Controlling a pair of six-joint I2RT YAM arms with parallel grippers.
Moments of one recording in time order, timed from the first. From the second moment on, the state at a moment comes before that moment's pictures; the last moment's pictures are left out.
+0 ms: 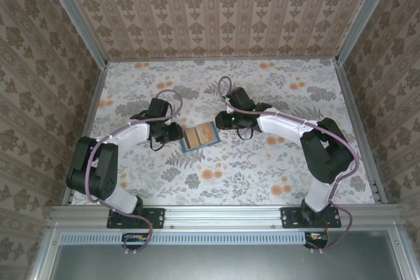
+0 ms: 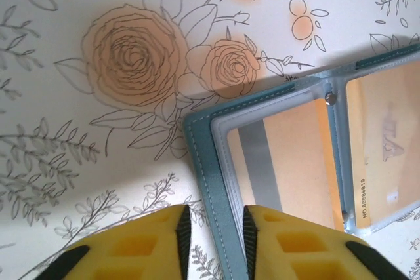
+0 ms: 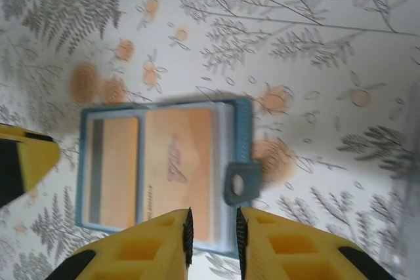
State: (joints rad) left arm -0.36 1.53 0.83 -0.44 0.22 -0.48; right arm 0.59 1.77 1.17 -0.30 -0.17 0.47
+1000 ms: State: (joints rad) left arm -0.32 1.53 0.71 -0.32 0.33 -0.58; right arm 0.67 1.95 1.26 -0.38 -0.24 0.36
